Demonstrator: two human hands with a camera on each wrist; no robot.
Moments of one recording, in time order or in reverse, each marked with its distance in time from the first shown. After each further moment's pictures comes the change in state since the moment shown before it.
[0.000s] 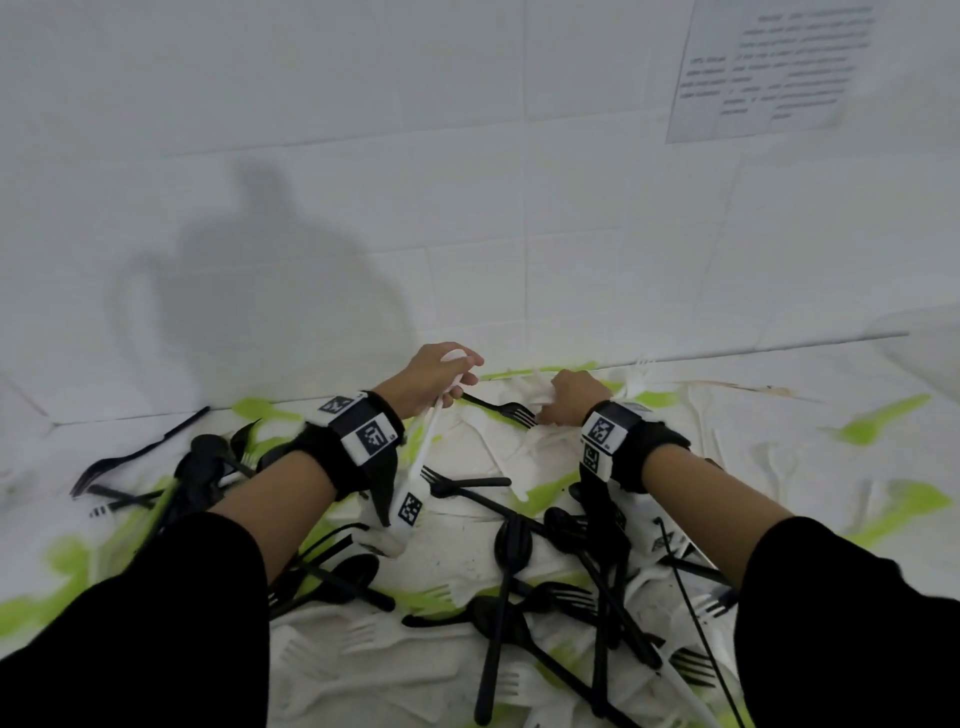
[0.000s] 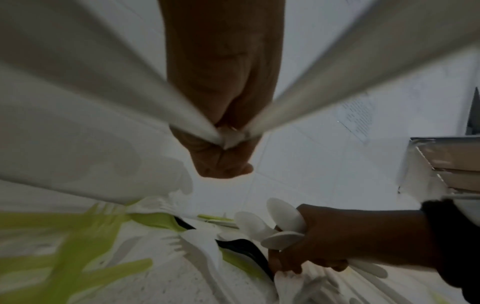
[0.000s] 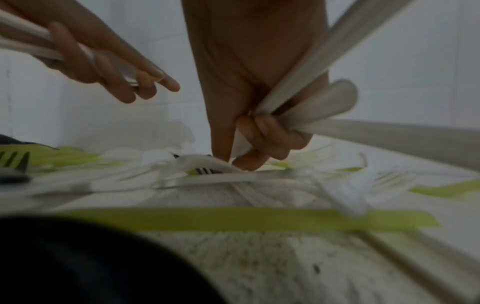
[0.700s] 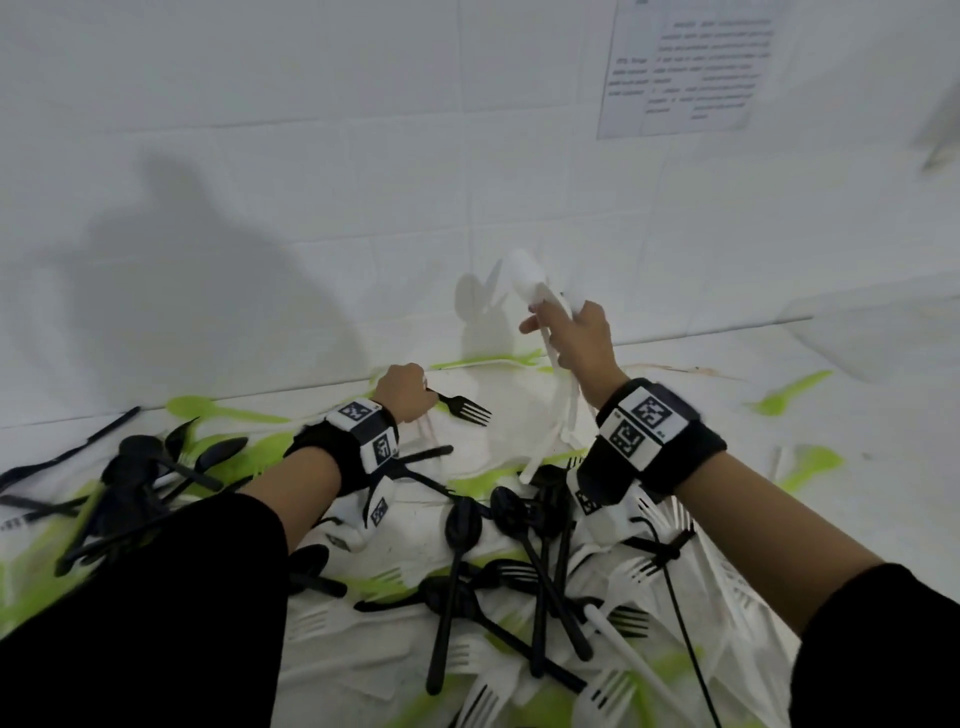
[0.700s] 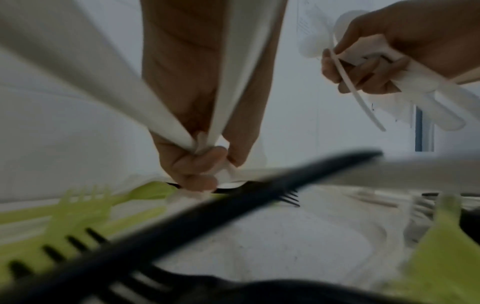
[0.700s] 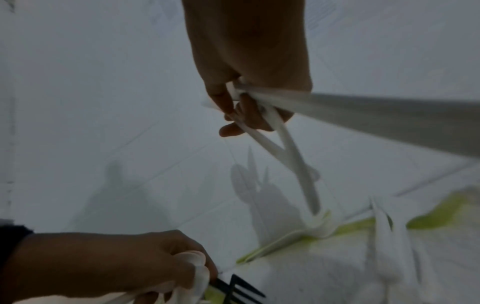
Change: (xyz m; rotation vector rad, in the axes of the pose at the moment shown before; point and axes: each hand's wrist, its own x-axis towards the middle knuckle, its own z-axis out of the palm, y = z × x) left_hand 0.022 -0.029 0.032 0.826 0.021 0.009; right_hand -0.055 0.015 -0.050 1.045 0.501 -0.101
